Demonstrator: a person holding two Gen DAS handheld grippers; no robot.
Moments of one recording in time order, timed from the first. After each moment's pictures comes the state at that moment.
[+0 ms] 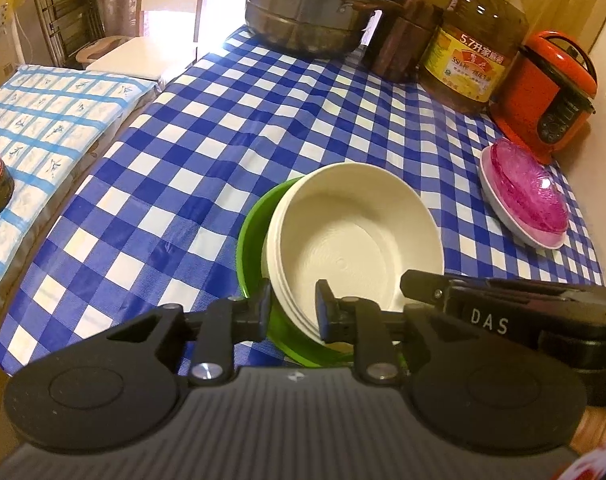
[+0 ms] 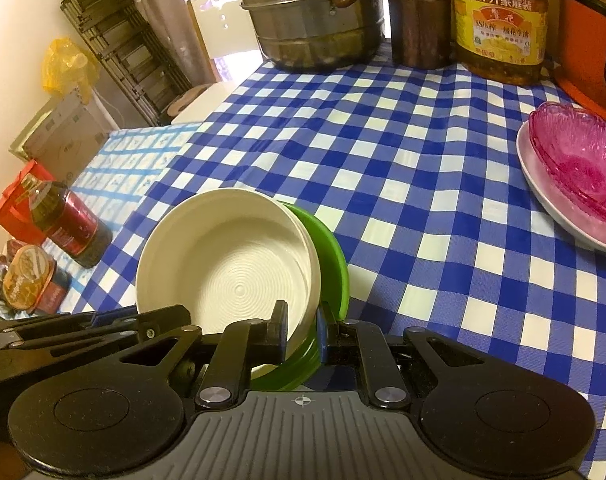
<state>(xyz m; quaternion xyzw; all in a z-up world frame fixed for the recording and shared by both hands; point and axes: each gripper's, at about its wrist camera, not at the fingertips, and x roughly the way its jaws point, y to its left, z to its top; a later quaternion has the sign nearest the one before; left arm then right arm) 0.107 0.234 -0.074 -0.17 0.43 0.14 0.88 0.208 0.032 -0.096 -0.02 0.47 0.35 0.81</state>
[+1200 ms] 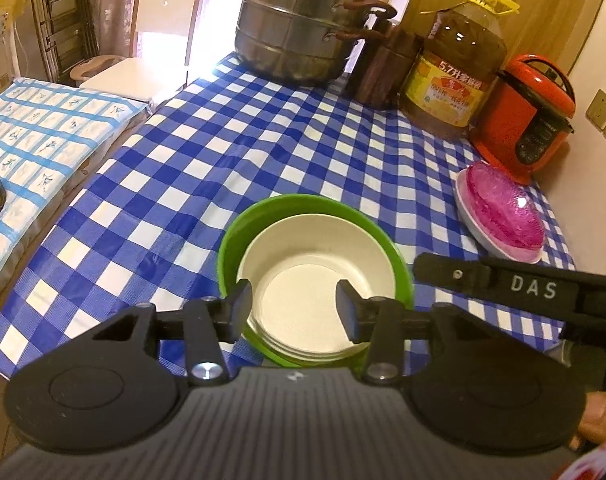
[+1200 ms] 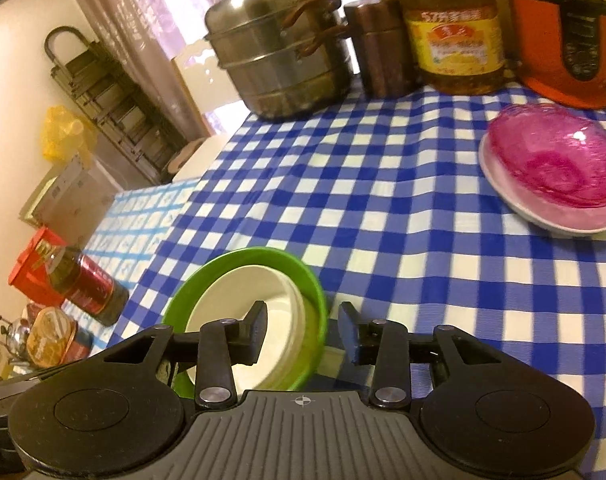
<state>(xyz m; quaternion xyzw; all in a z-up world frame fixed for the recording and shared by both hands) 0.091 0.221 -0.060 -0.18 0.38 0.12 0.90 0.204 -0.010 -0.072 0.07 0.43 0.34 0.83</state>
